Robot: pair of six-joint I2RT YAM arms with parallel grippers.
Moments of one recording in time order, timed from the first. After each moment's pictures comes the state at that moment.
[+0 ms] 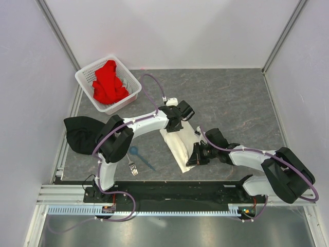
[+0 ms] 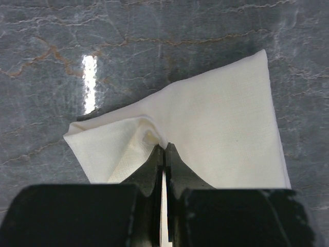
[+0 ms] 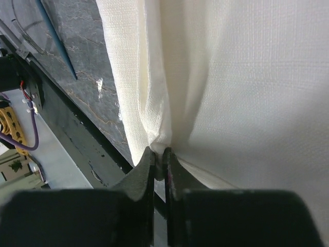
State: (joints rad) left arm -0.85 2.01 1.49 -0.65 -0.41 -0.93; right arm 0.59 1.32 0.38 0.05 -0.57 0.61
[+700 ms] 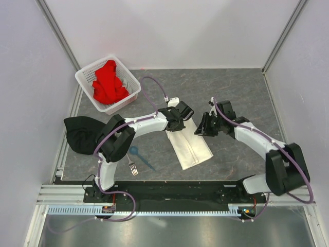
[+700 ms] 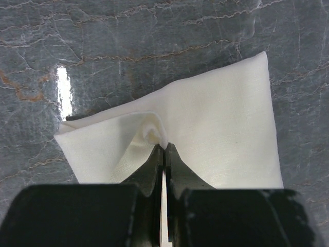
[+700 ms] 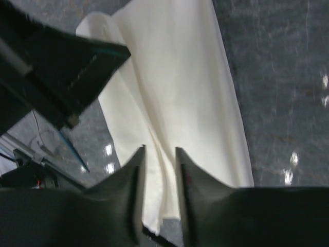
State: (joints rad) left arm -0.85 2.02 1.43 -0.45 -0.34 -0.89; right arm 0.34 1.36 0.80 -0.33 -0.36 0.53
